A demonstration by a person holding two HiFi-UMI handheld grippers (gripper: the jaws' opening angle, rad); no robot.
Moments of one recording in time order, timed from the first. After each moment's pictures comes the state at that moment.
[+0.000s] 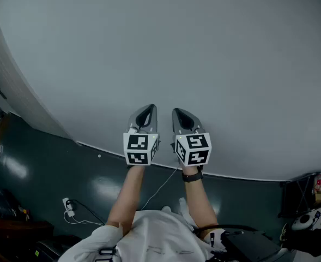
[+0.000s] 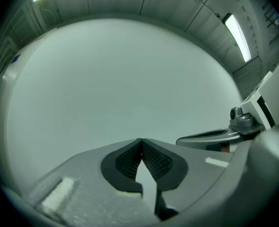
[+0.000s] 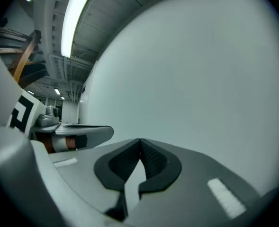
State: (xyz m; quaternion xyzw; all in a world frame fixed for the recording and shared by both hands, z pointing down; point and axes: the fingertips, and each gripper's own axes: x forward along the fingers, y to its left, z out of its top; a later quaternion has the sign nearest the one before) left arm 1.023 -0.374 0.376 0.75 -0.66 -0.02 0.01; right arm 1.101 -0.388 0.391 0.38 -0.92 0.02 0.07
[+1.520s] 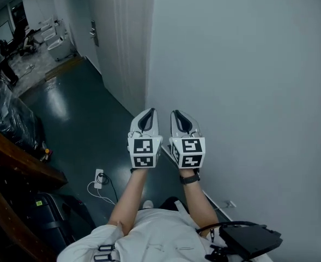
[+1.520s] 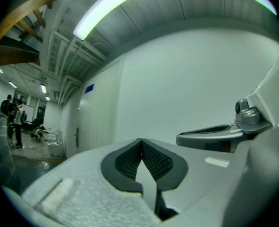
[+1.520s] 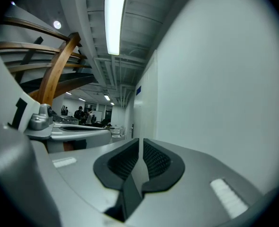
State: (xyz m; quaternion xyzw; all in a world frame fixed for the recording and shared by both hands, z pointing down) left arm 0.561 -0.114 0.384 0.47 -0.88 0.00 0.00; right arm 0.615 -0.174 0.388 0.11 -0.99 -0.02 0.05
